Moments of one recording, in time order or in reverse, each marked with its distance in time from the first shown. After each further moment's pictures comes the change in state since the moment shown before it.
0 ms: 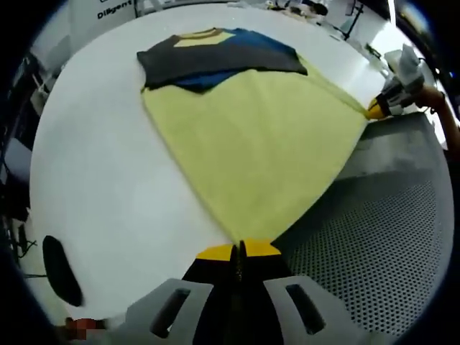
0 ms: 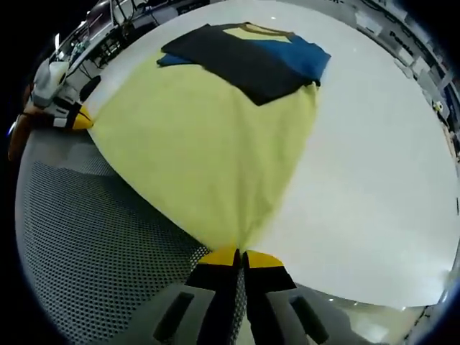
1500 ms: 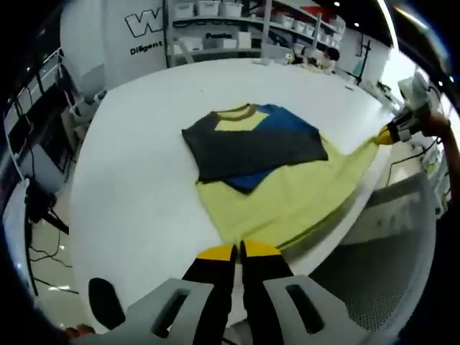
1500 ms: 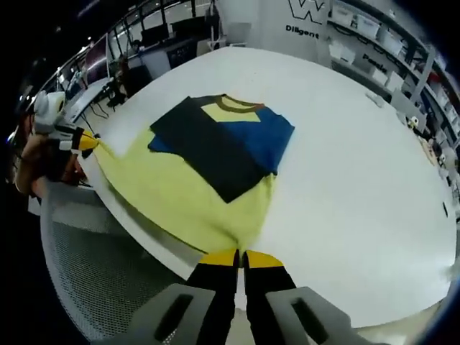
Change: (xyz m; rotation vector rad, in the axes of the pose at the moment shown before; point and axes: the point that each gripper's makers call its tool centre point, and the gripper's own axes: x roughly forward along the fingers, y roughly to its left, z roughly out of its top) left arm -0.073 0.042 0.100 -0.057 -0.341 0.136; right arm -0.079 -0.034 0.096 0.071 -0.309 -0.078
